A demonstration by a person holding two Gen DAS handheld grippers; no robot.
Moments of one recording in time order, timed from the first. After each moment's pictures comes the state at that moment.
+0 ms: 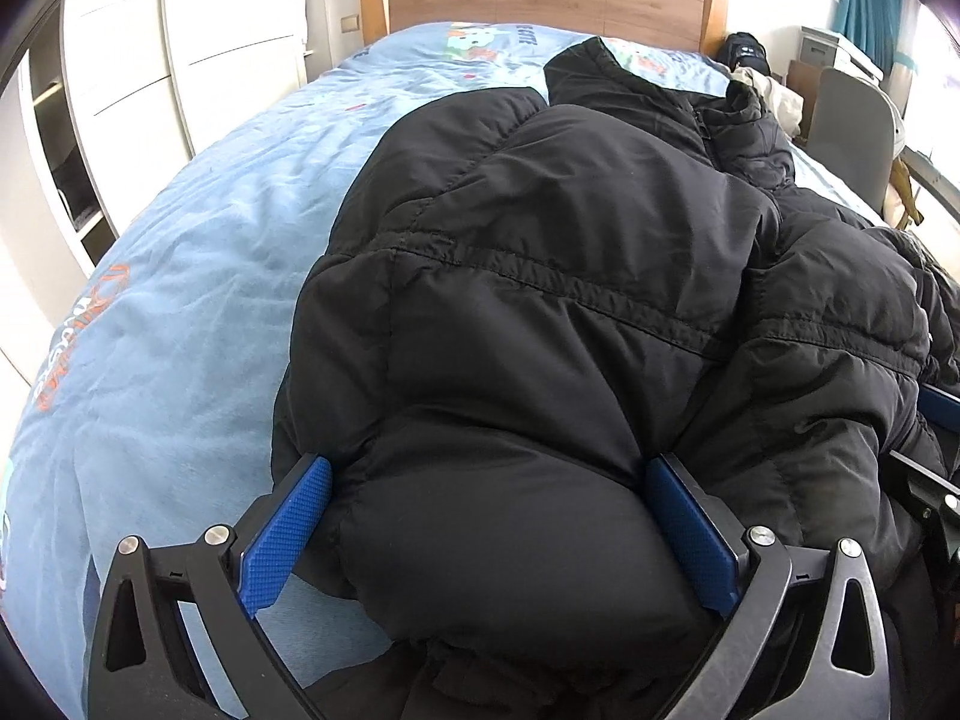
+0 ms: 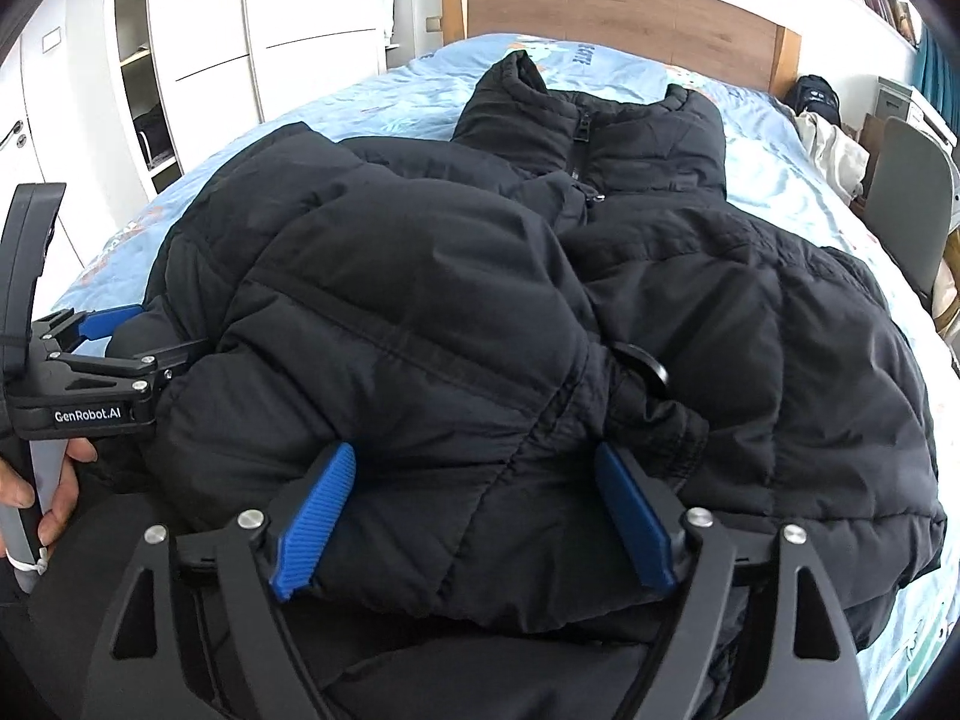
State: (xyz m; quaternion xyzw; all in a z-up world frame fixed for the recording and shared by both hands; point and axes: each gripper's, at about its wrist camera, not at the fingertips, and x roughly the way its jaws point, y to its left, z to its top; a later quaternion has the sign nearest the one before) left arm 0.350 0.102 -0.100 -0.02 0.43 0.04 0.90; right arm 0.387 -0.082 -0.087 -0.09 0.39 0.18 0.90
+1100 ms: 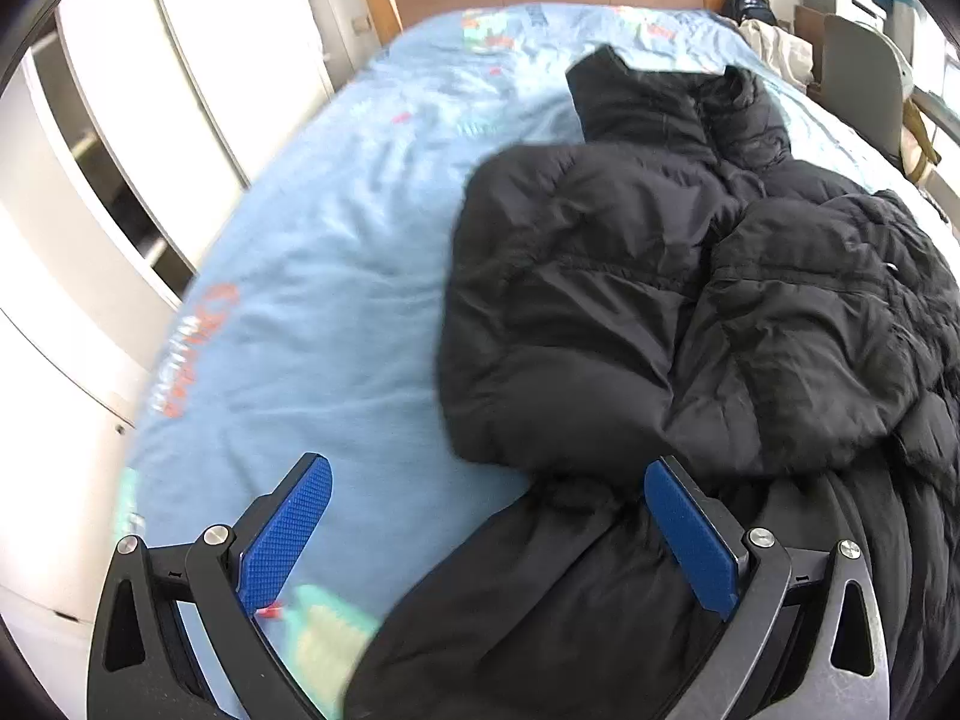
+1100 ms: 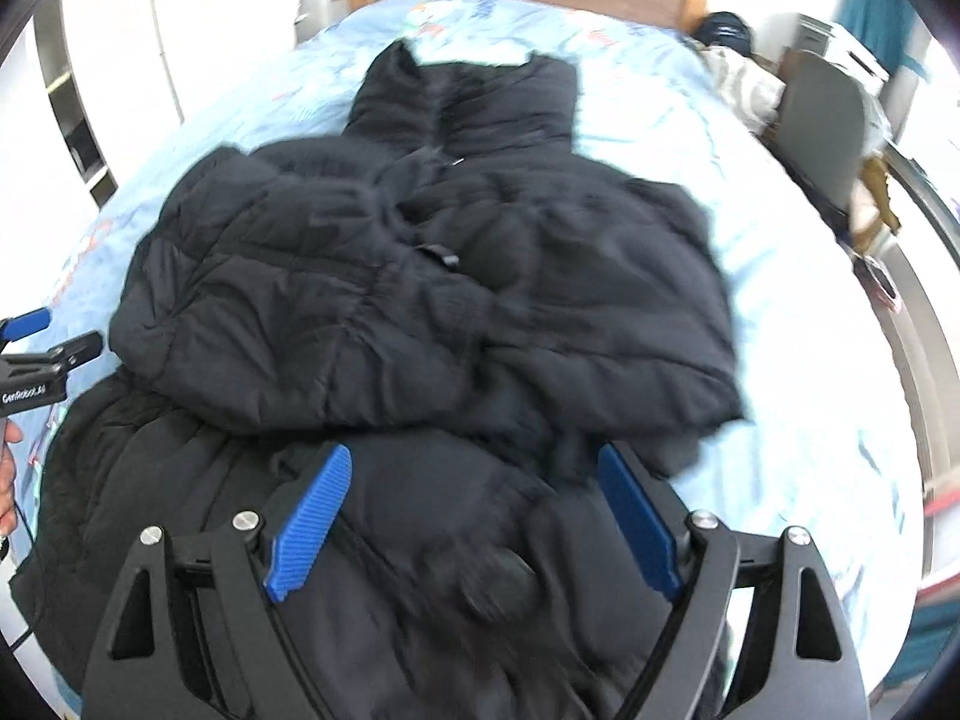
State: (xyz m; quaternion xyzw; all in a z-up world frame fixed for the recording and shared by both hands) left arm 0.283 0.111 -0.013 0.06 0.47 0.08 0.88; right arm 0.315 -0.167 0.001 -0.06 0.45 0.07 0.89
